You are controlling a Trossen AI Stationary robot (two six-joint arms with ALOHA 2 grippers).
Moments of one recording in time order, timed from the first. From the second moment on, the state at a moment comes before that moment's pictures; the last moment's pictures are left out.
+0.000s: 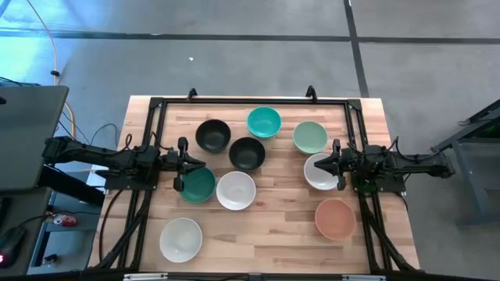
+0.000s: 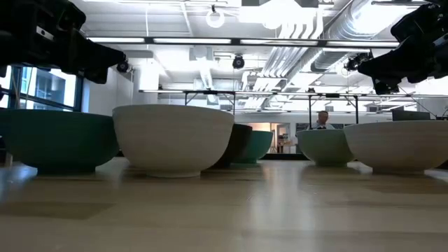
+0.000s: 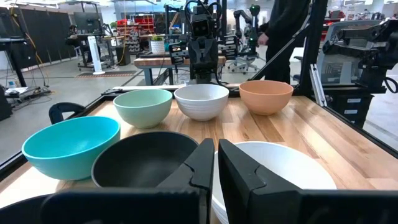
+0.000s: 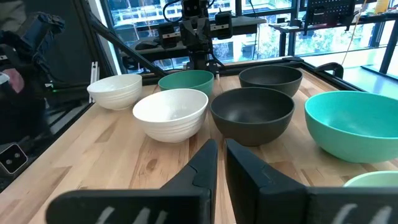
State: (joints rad) left arm 0.04 0.46 0.01 0.40 -0.09 0.04; right arm 0.04 0.03 0.07 -0.15 0.04 0.10
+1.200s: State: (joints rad) left arm 0.04 0.46 0.01 0.42 -0.10 -0.11; right arm 0.04 0.03 0.07 -0.15 0.04 0.10
